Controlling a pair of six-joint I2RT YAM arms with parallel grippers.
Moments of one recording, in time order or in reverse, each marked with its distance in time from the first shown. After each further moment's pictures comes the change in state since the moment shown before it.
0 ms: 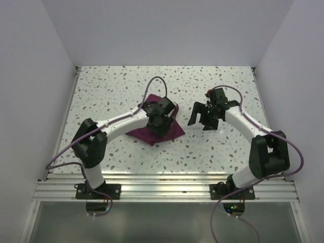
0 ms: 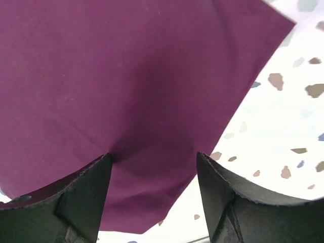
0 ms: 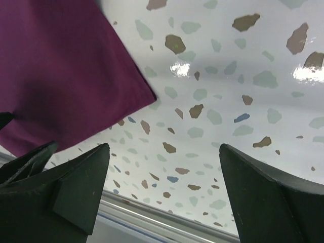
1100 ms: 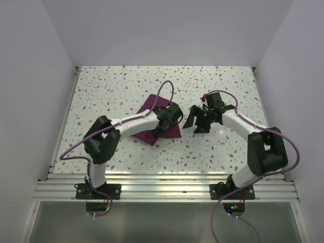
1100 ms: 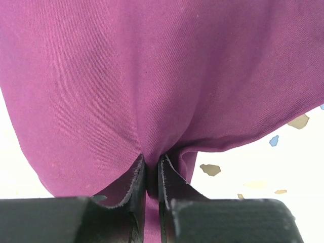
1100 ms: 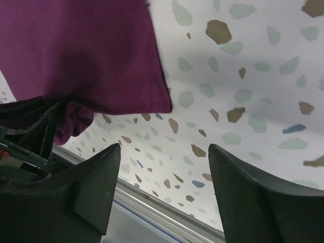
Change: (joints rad) left arm -0.082 0.138 0.052 -0.069 -0.272 -0.006; right arm 0.016 -0.002 -0.111 0.137 -0.152 0.069
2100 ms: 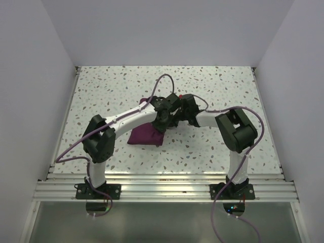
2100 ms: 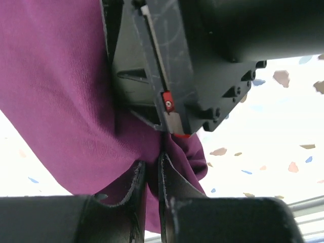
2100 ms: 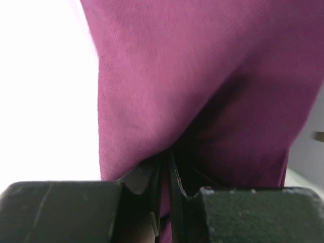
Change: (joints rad) left arm 0.037 0.003 0.162 -0.105 0.218 0.056; right arm 0.220 0.444 0.105 0.716 -0.245 0.579
